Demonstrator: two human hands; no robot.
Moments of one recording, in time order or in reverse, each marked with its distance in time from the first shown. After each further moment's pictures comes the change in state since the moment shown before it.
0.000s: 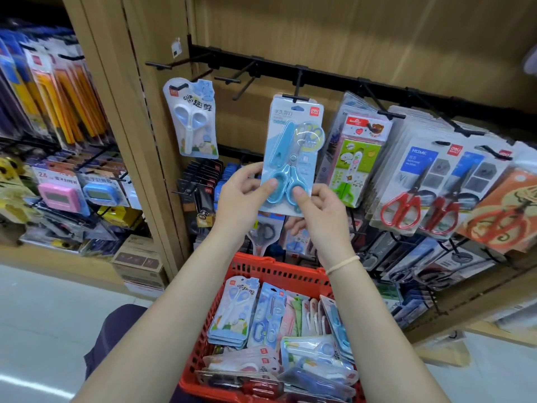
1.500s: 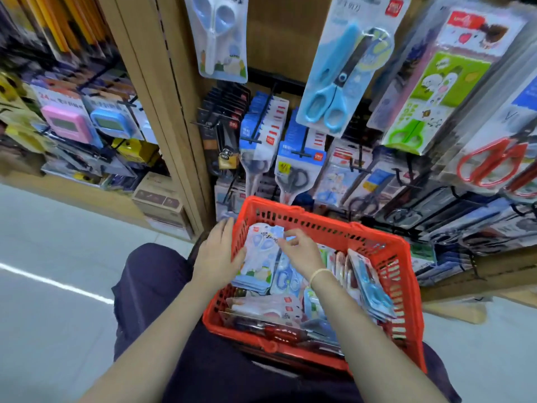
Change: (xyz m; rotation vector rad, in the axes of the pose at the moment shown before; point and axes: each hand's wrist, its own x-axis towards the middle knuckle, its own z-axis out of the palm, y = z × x) left_hand -0.094 -0.233 -0.120 1.110 -0.181 -0.168; right_hand -0.032 0.230 0.032 -0.587 -0.268 0.510
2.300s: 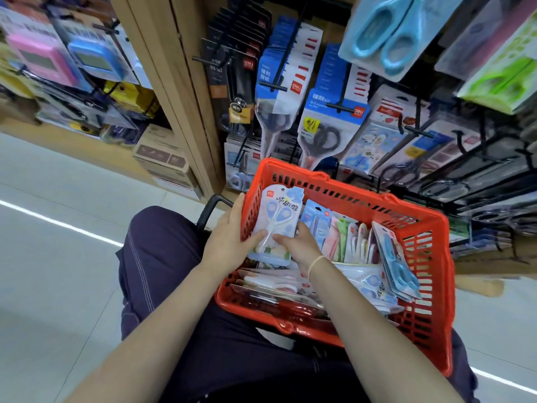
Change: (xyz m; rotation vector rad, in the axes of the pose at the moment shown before) left_hand -0.009 -0.018 0.022 -0.336 -0.132 -0.148; right_hand 0.026 0.054 0.072 0.364 -0.129 0.268
